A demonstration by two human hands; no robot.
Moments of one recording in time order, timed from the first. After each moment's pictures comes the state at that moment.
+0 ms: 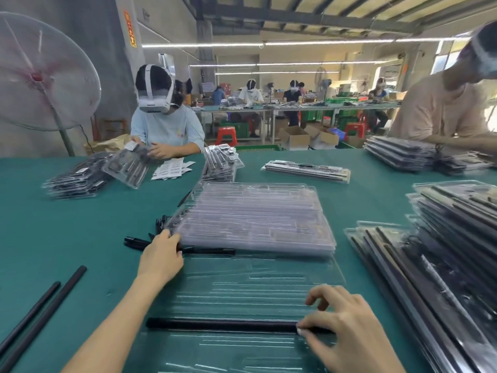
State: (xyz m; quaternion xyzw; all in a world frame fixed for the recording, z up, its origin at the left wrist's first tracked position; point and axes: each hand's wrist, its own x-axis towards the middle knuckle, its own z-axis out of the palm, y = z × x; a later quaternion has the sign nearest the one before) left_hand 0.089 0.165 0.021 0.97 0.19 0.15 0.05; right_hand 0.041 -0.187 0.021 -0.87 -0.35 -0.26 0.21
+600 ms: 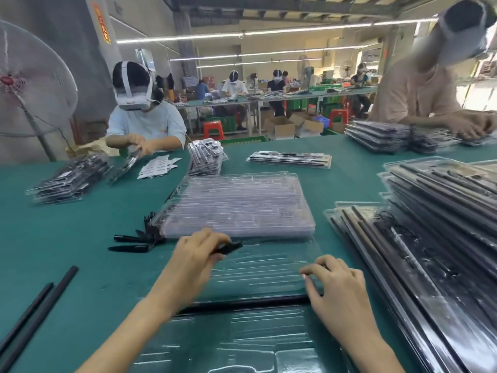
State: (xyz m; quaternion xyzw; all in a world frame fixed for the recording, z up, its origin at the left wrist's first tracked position) left_hand 0.025 0.066 0.059 0.93 -0.19 0.27 0.16; right_hand 0.041 -0.193 0.011 -0.93 -0.14 -0.24 0.23
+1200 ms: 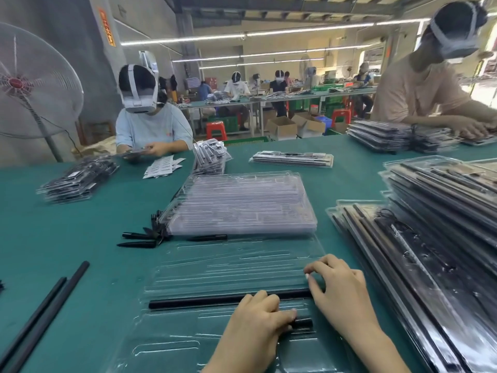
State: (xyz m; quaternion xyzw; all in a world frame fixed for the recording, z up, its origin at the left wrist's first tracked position) left_hand -0.029 -0.027 0.022 0.95 -0.25 0.16 0.08; right_hand 0.040 -0.195 0.011 -0.95 -0.13 -0.15 0.24
